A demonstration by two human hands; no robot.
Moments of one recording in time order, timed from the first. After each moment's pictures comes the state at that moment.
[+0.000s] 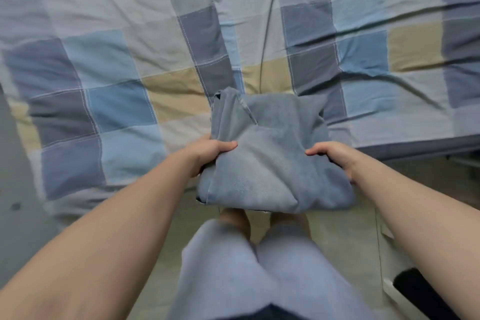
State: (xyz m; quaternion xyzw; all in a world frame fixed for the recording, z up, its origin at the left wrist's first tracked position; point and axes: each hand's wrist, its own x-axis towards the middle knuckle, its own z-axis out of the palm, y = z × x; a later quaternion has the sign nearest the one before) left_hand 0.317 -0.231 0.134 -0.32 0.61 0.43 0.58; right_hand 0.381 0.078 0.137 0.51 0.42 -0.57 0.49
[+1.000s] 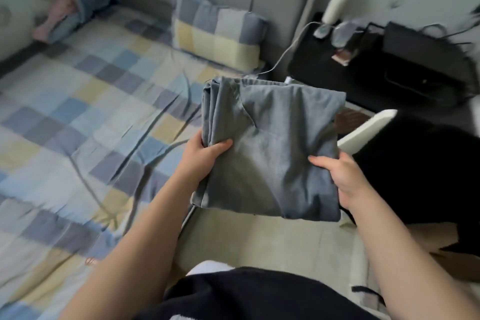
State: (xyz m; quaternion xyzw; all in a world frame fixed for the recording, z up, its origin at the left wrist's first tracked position) left_hand 0.555 0.080 0.486 0.28 0.65 0.54 0.46; right_hand 0.835 0.174 0.518 0.53 0.41 -0.67 -0.32
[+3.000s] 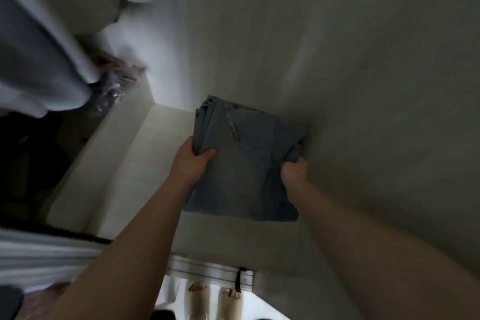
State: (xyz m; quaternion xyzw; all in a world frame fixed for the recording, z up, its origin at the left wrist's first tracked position) left_hand 1.642 0.442 0.459 0.78 0.21 -0.02 0.60; right_hand 1.678 0.209 0.459 0.77 -0.31 -0.08 -0.55
